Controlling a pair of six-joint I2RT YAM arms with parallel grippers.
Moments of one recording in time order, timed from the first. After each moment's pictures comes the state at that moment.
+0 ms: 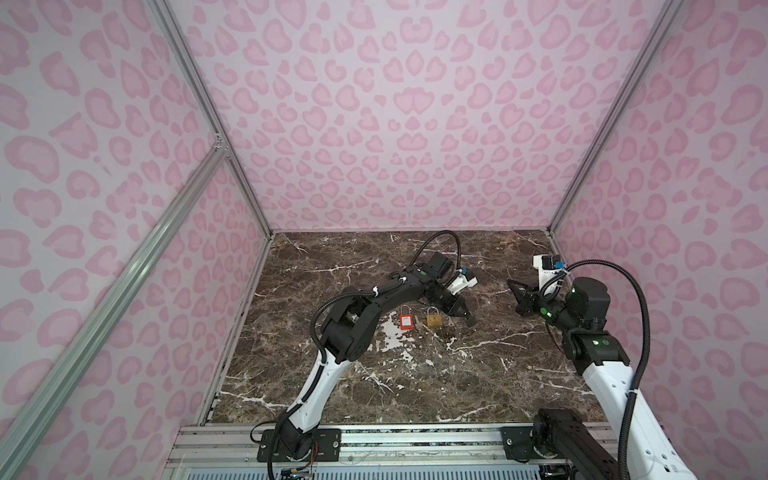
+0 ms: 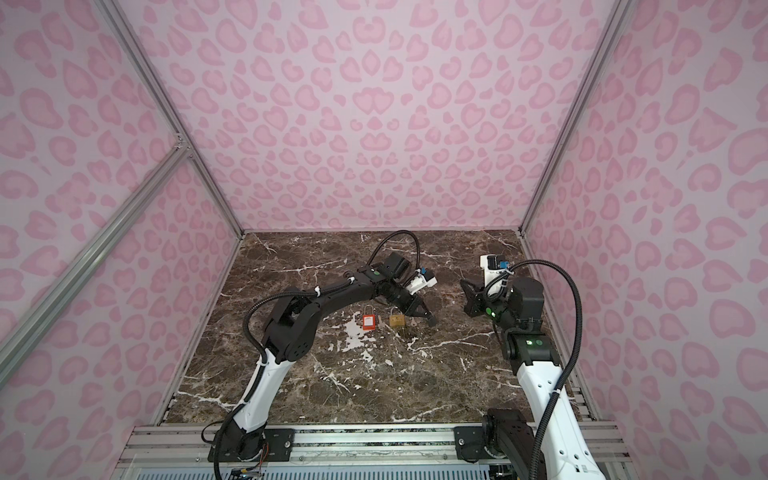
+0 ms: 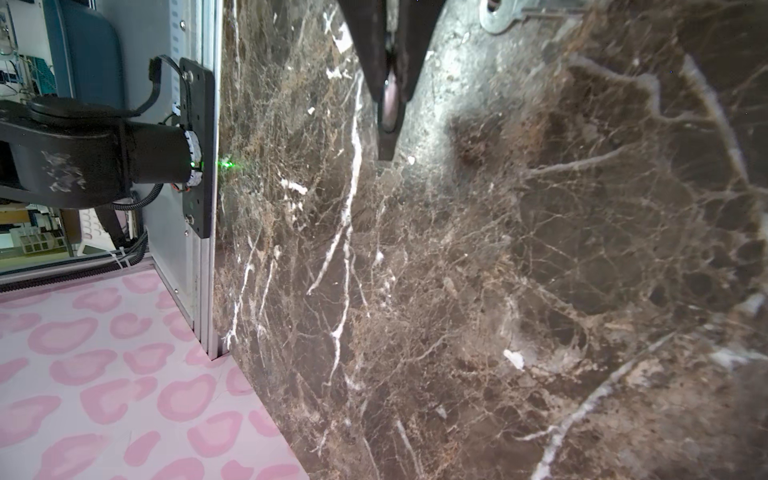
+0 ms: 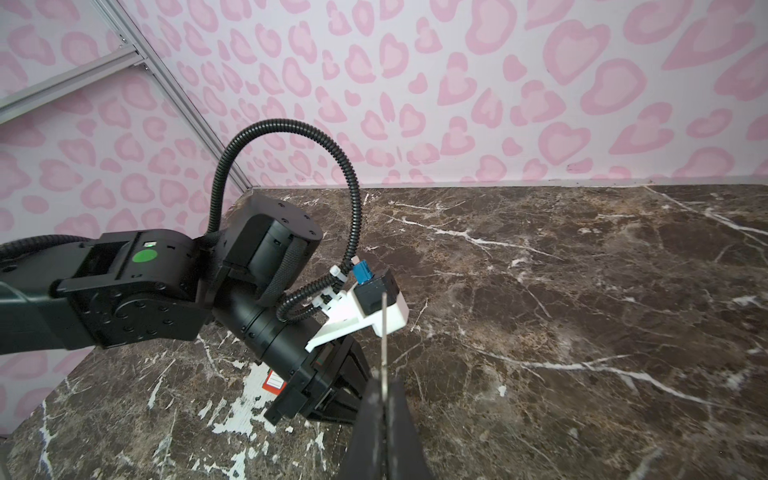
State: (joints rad) left arm -0.76 2.37 1.91 -0.57 0.76 -0.02; right arm -0.04 0.86 0.72 -0.22 -0.54 0.15
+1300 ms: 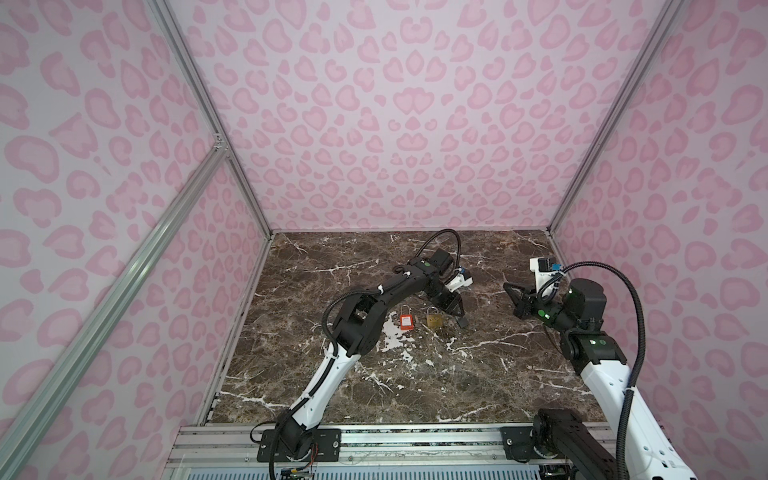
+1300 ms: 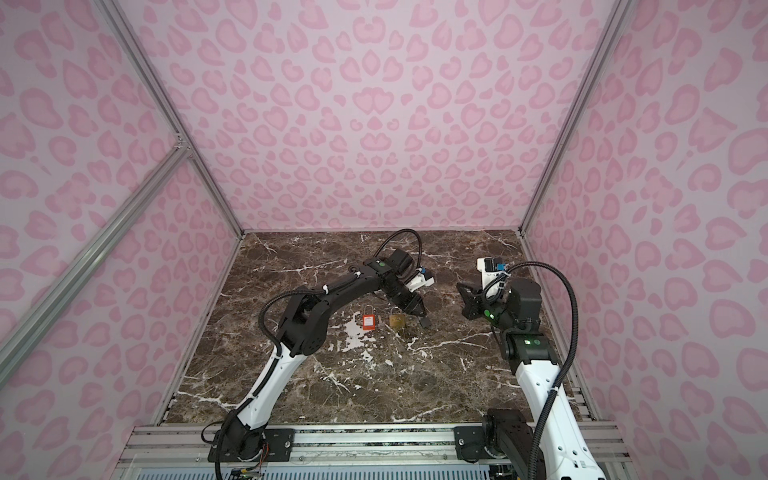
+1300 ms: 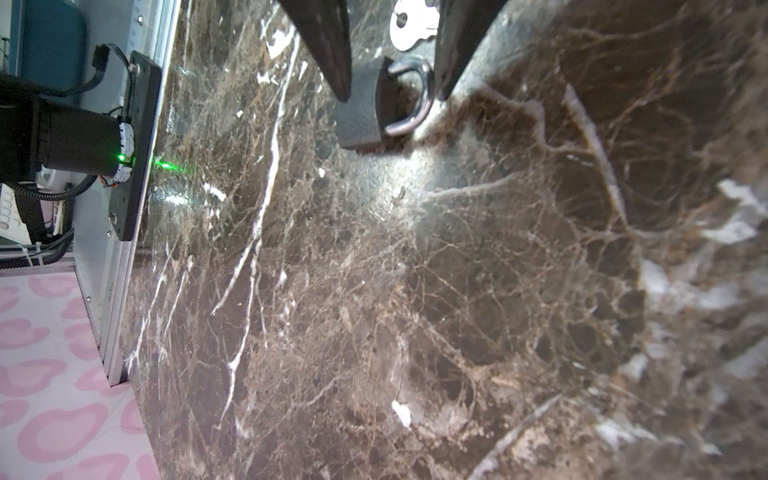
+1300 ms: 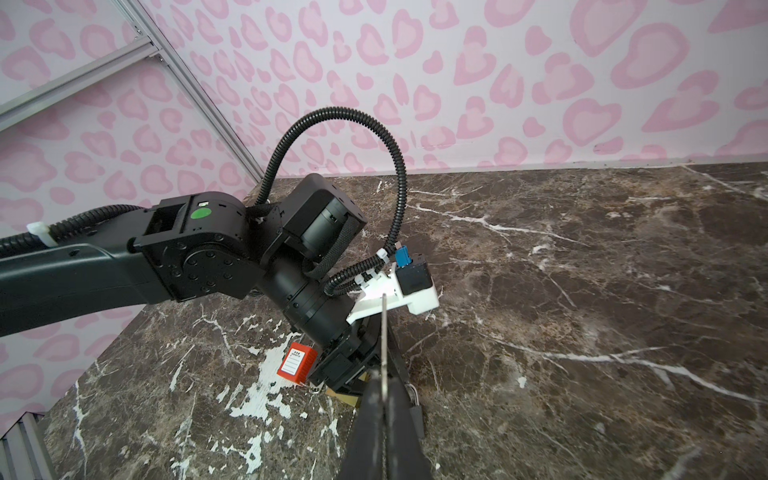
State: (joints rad) left arm -0.74 2.53 2.19 -0.85 0.65 0.04; right arm -0.04 0.87 0.70 -0.21 -0.58 0.17
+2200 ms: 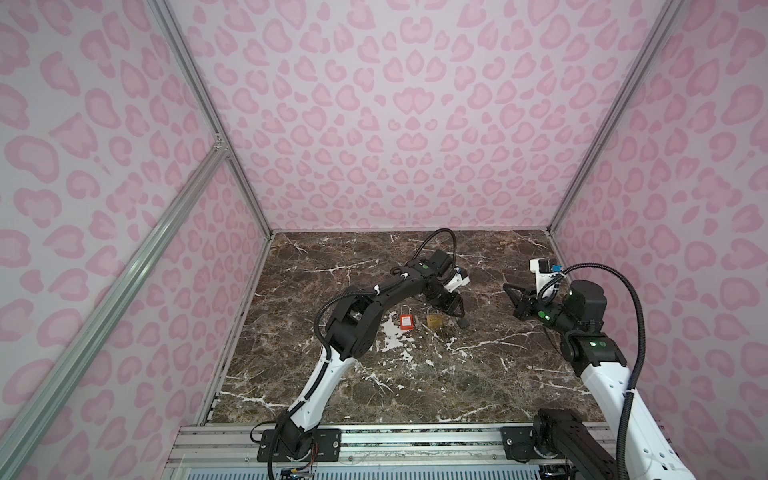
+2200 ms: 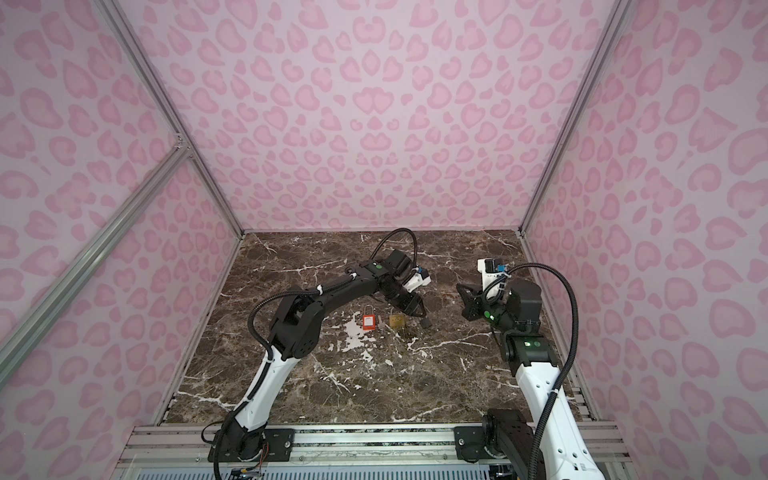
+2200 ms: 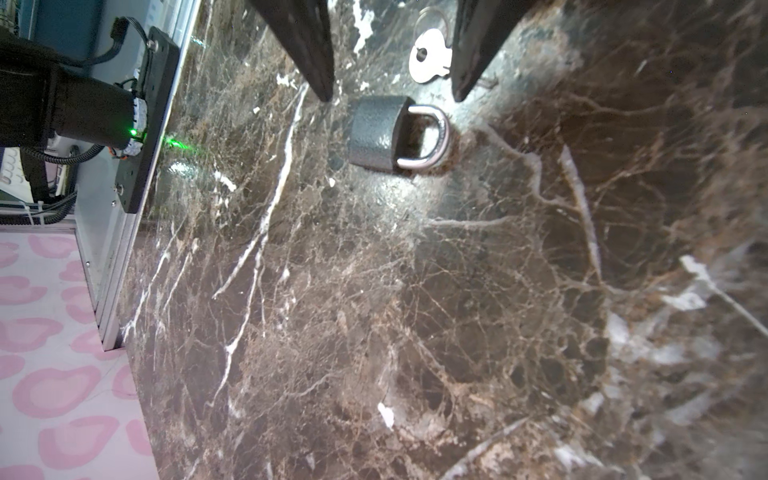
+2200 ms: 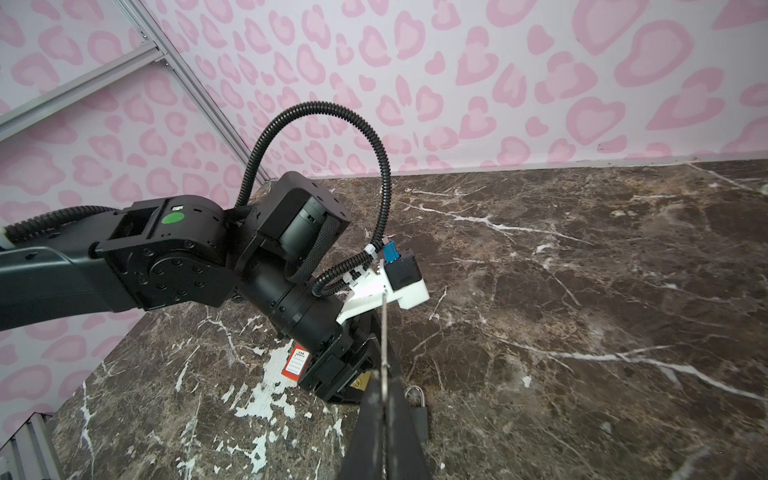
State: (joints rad) left arm -0.75 2.41 2.02 -0.76 0.60 -0.08; right arm -0.04 0.86 0.69 -0.20 -0.58 0.18
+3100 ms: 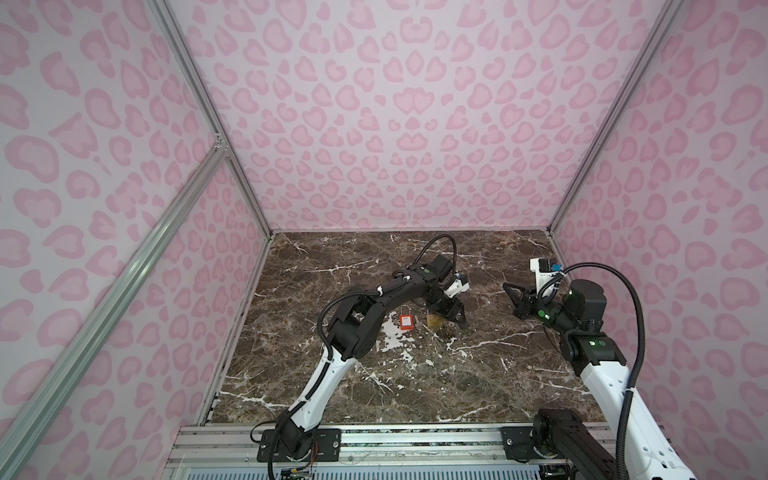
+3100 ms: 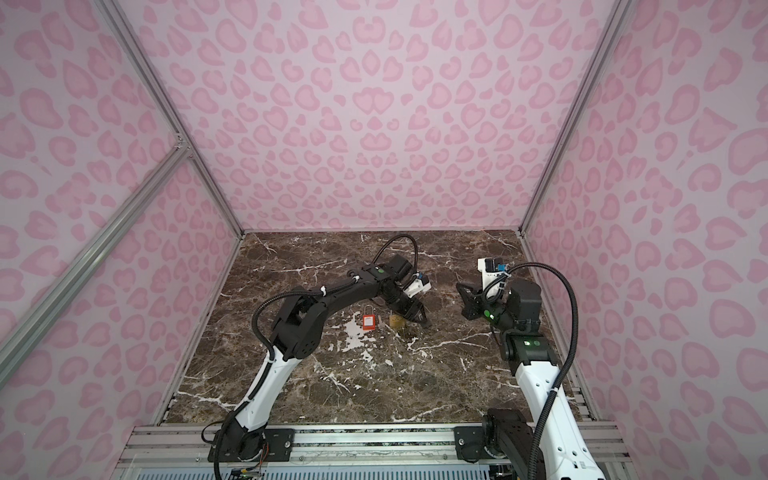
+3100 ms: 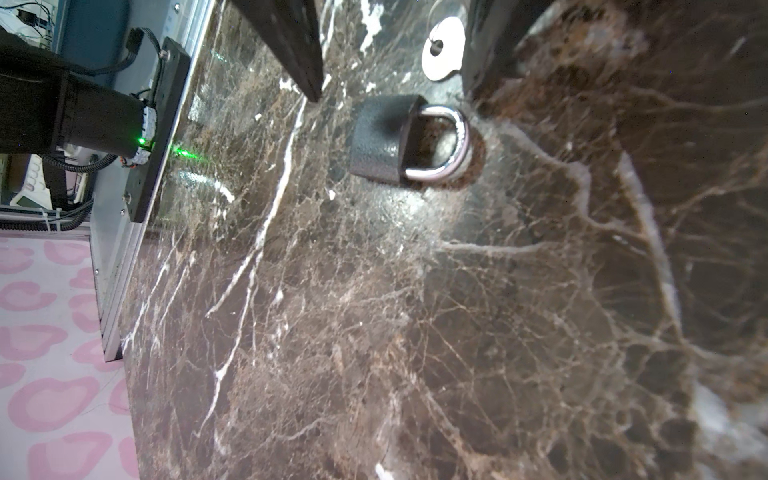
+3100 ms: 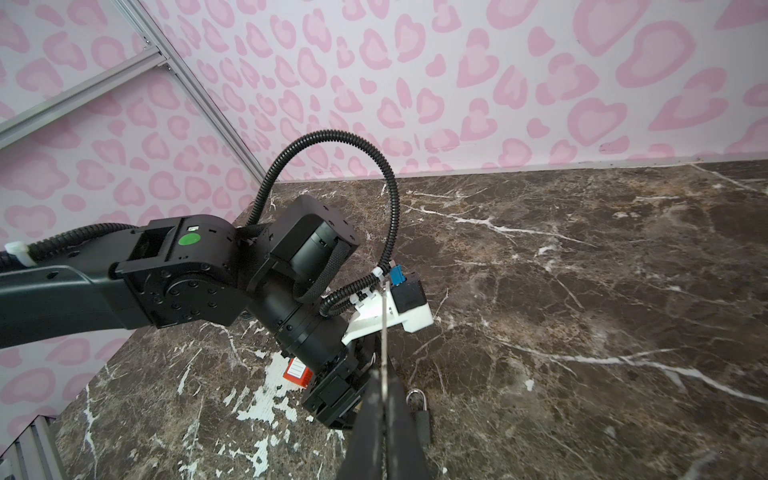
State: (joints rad) left arm -0.76 2.43 1.99 -0.76 0.63 -0.10; right arm -0.04 0.86 0.69 -0.19 -0.59 0.19
